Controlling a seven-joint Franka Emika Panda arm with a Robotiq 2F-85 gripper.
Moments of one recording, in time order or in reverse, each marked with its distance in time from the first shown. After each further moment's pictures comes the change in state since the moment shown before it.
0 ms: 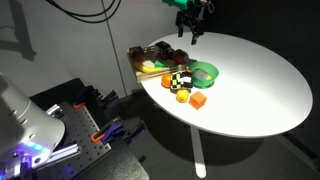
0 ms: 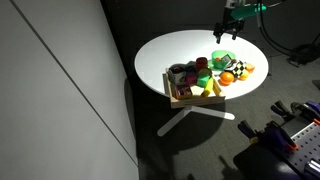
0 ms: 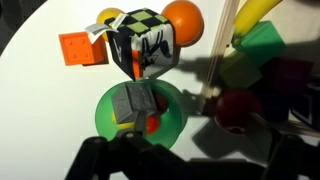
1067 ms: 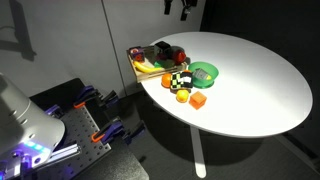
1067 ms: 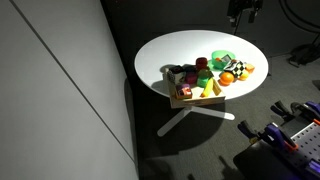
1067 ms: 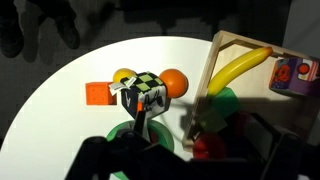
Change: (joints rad) arm -0.007 -0.215 0.021 0.009 0.008 -0.404 -0.081
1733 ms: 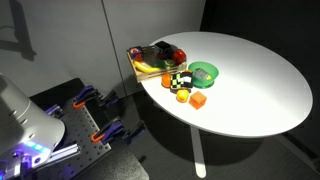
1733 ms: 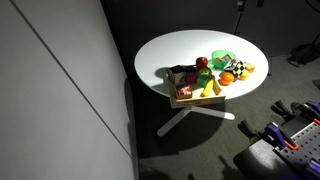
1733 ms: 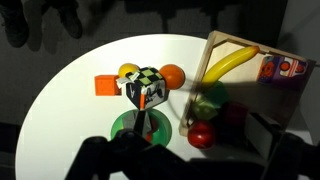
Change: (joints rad) arm 0.000 -0.143 0.005 -0.034 -0.010 -0.033 0.001
